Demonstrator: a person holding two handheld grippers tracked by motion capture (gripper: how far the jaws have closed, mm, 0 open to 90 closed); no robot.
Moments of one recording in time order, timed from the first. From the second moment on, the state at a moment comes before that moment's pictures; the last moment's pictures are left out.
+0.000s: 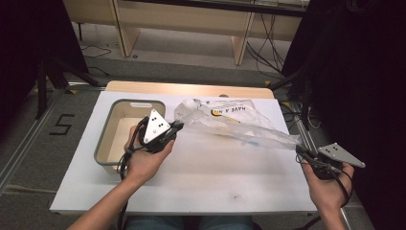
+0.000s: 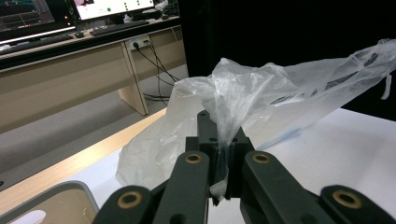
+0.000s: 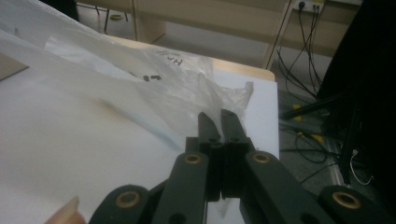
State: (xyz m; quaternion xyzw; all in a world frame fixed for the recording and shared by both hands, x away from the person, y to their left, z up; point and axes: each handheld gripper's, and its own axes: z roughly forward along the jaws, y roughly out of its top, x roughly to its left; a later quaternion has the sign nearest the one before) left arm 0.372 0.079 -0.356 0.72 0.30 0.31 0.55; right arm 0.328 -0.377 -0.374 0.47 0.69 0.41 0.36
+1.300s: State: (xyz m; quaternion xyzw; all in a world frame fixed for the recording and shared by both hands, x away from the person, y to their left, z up) left arm 0.370 0.083 -0.341 0.69 0.30 0.33 0.57; right arm 0.329 -0.372 -0.328 0.45 0.63 0.47 0.42
